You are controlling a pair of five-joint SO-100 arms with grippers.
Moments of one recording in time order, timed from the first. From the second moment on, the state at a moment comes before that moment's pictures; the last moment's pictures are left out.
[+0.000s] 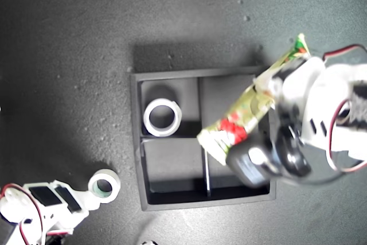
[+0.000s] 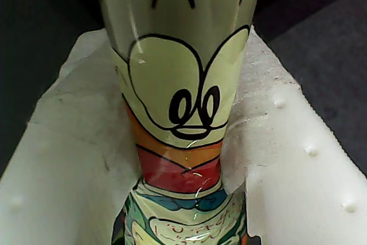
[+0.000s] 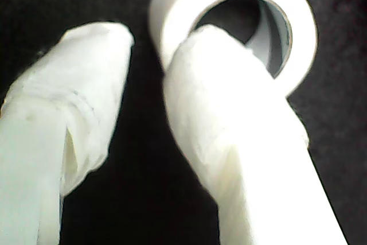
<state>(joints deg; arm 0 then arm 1) 37.4 102.5 109.2 55.5 -85.3 -2.0 51.9 30.2 92.4 34.8</state>
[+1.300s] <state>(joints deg) 36.2 96.9 112.1 49.3 -82.9 -2.1 51.5 34.5 74.4 -1.7</state>
